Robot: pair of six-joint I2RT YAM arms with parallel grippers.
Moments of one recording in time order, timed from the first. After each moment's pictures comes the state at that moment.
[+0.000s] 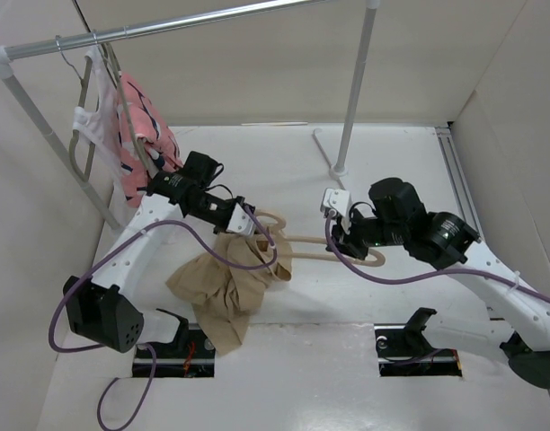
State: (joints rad) left arm -0.38 1.32 1.27 -1.15 0.94 1.54; right arm 0.79 1.02 1.21 -0.84 -0.39 -0.31
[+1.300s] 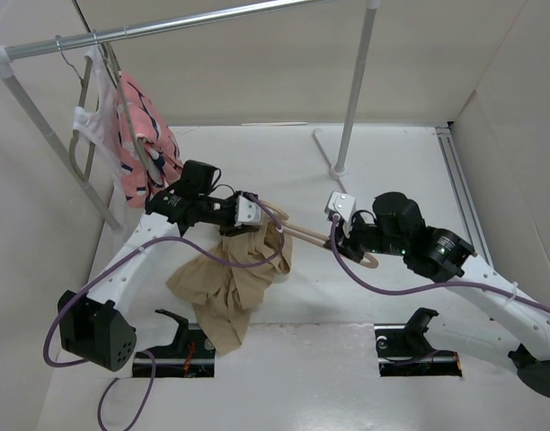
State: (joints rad) left arm -0.38 1.22 1.07 -0.74 0.85 1.09; right arm 0.81 0.92 1.01 -0.61 -0.29 -0.24
